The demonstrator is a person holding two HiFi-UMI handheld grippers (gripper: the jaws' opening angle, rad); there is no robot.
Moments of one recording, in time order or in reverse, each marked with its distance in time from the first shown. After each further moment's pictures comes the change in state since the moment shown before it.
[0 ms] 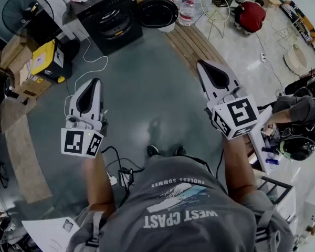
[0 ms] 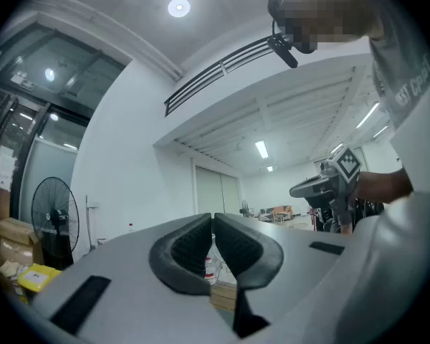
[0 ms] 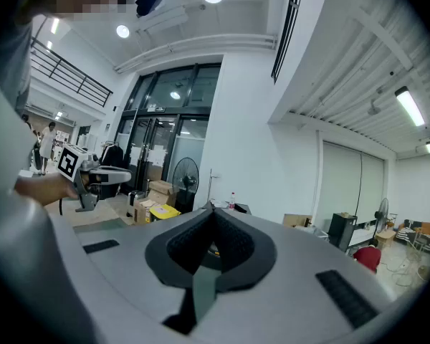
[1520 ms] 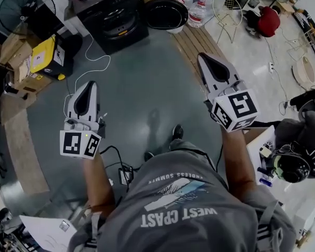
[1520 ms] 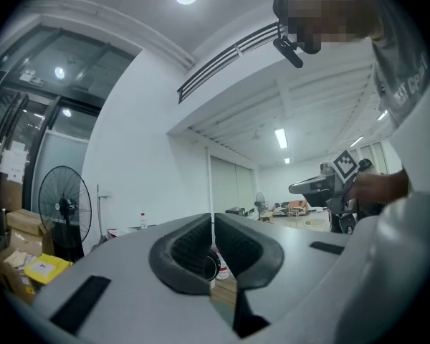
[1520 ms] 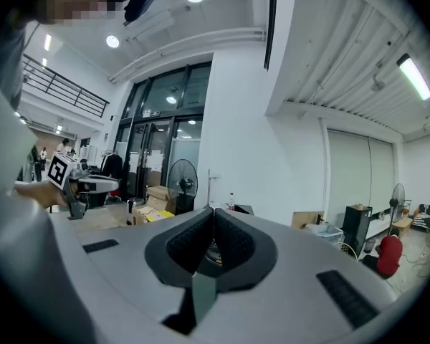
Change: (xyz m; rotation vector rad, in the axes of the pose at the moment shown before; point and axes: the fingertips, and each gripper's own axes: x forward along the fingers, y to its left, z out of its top) left arm 0.106 0.066 -0.050 -0.030 0.071 0.121; right arm 0.143 -0.099 -0.023 0.075 -0.025 0.065
